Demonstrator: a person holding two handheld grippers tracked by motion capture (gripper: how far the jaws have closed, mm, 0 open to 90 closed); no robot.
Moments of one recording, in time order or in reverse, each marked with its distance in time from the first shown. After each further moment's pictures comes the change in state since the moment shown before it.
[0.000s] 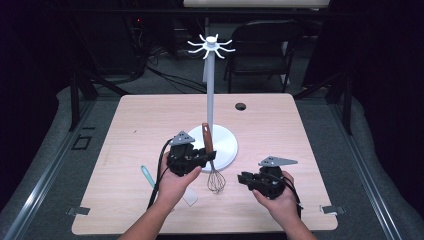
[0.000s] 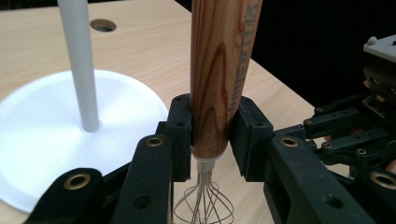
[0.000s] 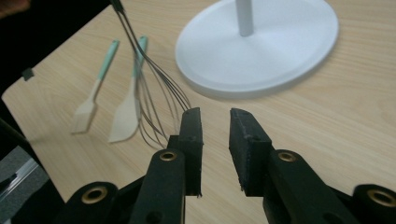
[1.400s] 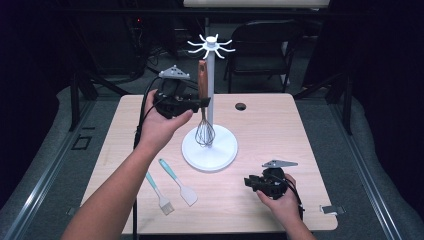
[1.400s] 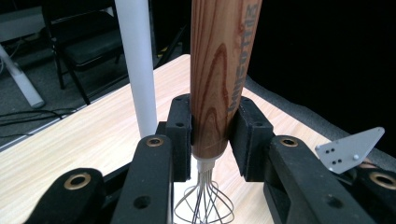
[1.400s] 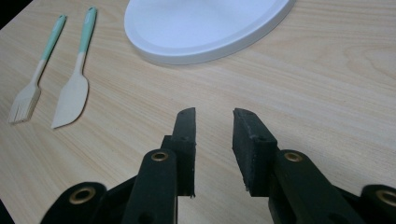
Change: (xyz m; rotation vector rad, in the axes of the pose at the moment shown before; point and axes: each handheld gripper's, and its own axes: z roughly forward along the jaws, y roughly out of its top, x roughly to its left) left arm 0.003 0.151 -0.053 0.004 0.058 0.173; right arm -0.031 -0.022 0.018 0.068 -0.078 0.071
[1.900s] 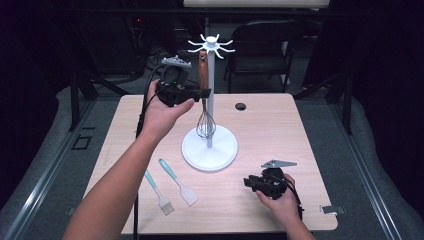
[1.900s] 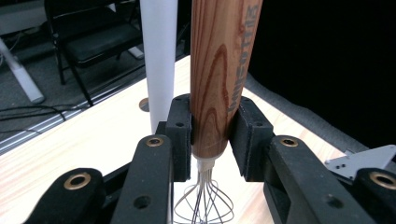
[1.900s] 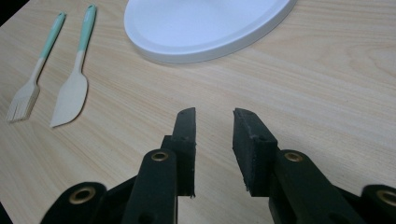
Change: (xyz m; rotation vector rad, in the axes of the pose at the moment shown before) left arm 0.016 0.014 0.013 0.020 0.009 -0.026; right arm 0.000 0.000 0.002 0.006 0.004 -0.002
